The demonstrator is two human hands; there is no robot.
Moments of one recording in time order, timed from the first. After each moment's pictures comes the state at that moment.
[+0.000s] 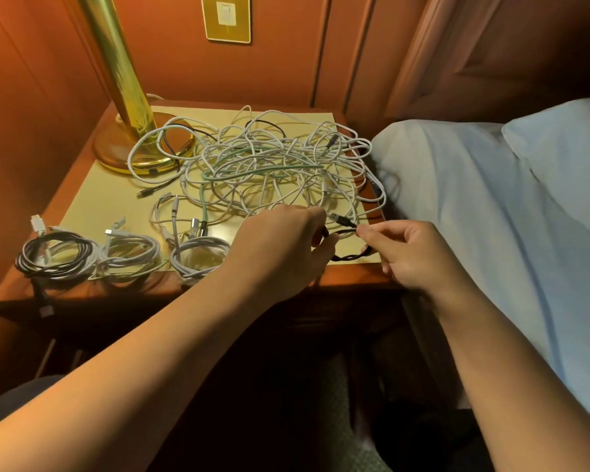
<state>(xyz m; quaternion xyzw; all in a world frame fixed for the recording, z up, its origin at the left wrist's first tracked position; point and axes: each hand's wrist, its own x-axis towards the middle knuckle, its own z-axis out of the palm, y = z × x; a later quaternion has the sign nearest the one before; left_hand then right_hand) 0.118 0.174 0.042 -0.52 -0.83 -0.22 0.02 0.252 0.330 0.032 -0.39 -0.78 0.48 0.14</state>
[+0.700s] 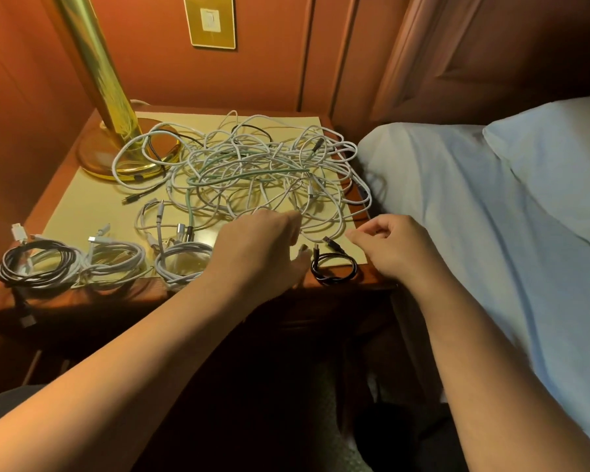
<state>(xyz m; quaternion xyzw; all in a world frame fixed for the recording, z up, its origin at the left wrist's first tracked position) 0.109 0.179 0.028 -0.50 -0.84 -0.19 0.06 0.243 0.357 0.022 -0.41 -0.83 0.35 0.10</state>
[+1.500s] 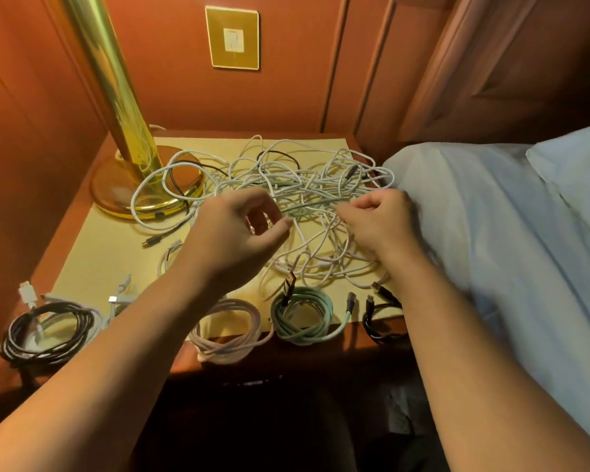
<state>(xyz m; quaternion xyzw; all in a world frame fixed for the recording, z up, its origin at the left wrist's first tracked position) 0.000 0.159 0.039 -0.42 -0.79 -0.44 -0.04 0.107 0.362 0.017 -0.42 -0.80 0.35 0.25</state>
